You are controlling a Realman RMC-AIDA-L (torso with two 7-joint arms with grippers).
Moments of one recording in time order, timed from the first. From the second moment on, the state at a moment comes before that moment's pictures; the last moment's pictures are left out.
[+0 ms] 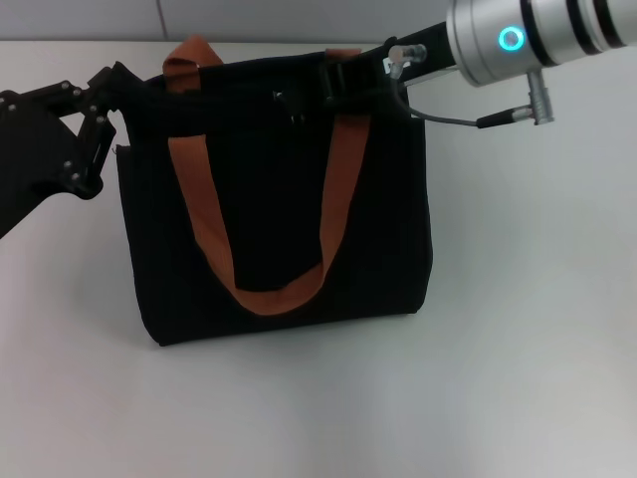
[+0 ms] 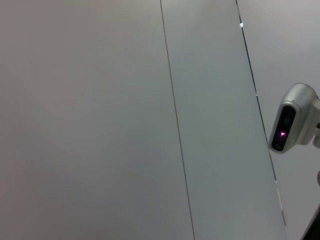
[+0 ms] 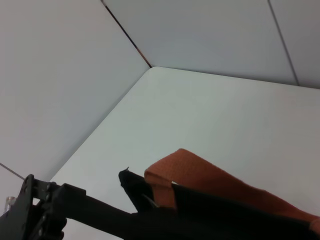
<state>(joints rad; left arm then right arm) -0.39 -2.07 0.36 0.36 1.63 1.77 -0.66 0.79 2.09 -1.36 -1.16 -2.09 -1.25 2.78</state>
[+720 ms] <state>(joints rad) -0.39 -2.06 0.34 0.36 1.63 1.74 -0.66 0.64 2.09 -1.30 -1.36 -2.17 -1.30 2.82</state>
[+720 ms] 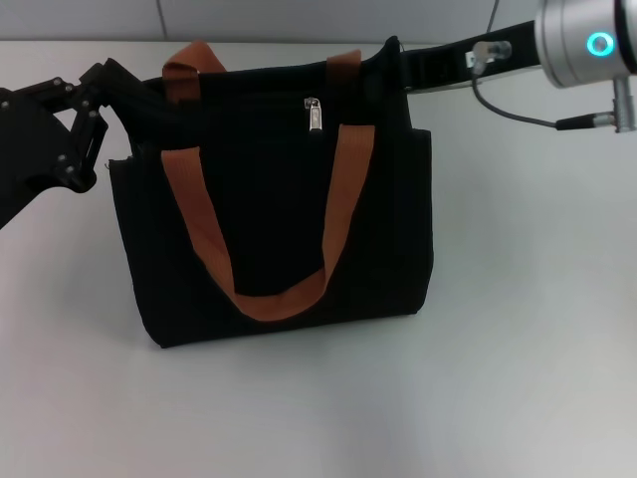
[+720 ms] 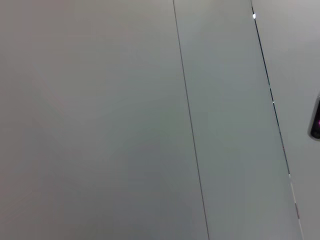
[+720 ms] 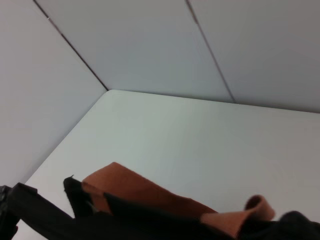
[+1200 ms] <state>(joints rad) -0.40 -2.06 0.34 0.36 1.63 1.73 -0.66 0.59 2.09 -1.28 -1.40 -2.09 -1.31 2.79</state>
